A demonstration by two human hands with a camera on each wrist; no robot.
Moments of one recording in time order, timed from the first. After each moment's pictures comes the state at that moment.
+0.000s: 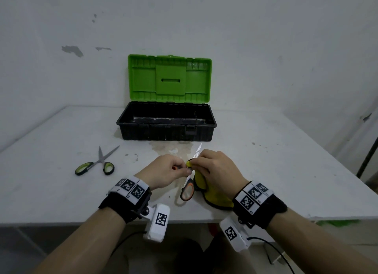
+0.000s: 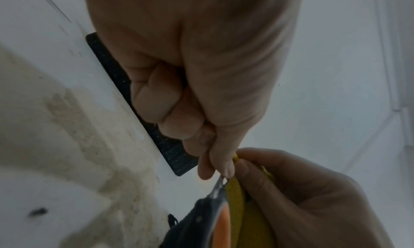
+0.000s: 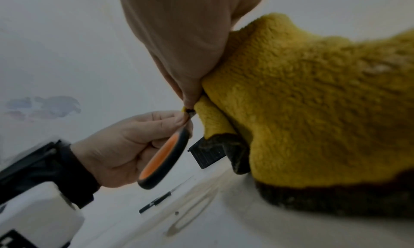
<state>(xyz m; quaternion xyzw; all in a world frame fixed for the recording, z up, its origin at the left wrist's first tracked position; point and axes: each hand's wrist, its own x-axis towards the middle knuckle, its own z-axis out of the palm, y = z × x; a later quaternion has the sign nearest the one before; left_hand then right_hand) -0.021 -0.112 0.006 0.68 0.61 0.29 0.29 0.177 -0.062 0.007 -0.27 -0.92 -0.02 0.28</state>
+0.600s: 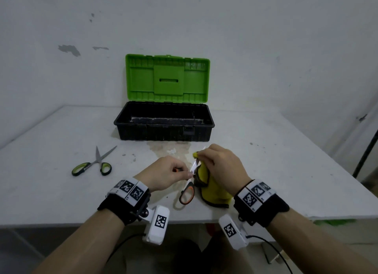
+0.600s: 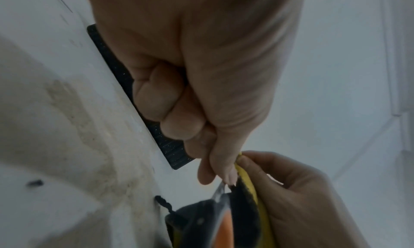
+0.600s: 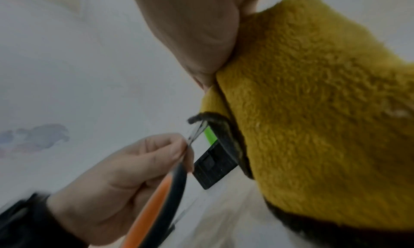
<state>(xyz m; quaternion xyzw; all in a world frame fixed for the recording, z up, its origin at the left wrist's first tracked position) -0.016 -0.114 0.005 0.69 0.59 0.28 0.31 0.185 -0.061 0.018 -0.37 -0.88 0.02 0.29</state>
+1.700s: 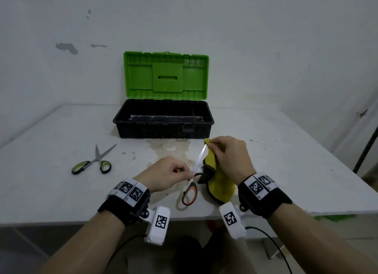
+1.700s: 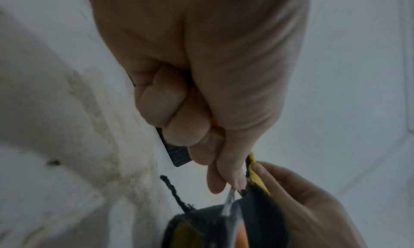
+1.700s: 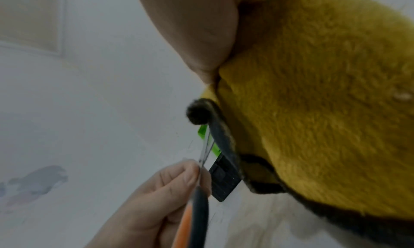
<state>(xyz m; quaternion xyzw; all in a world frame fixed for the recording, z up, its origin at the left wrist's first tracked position) -0.013 -0.119 0.003 0.70 0.57 0.28 0.33 0.195 -0.047 0.026 -0.47 -0.79 0.12 0.38</state>
